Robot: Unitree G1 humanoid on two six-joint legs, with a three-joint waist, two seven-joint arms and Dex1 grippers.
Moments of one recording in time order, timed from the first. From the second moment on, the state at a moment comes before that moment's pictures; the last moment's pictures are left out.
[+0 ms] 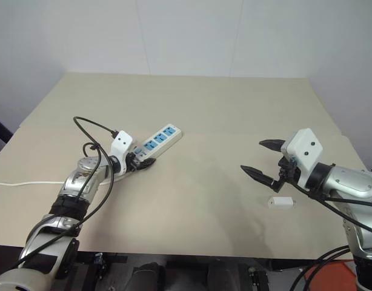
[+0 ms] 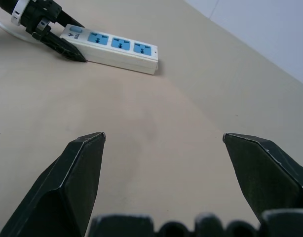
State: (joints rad) left arm -0.66 0.46 -0.10 0.52 -0.11 0.32 -0.70; right arm -0.13 -0.86 -0.29 -0.43 0.45 0.47 0.86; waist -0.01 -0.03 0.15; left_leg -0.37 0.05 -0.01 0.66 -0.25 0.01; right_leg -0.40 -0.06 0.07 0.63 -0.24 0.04
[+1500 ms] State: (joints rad) left arm -0.66 0.38 -0.23 0.52 -0.19 -0.09 -1.42; right arm -0.07 -0.88 -0.38 -0.47 0.46 0.53 0.85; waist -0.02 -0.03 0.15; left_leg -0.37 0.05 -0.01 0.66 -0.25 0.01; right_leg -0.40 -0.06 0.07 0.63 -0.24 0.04
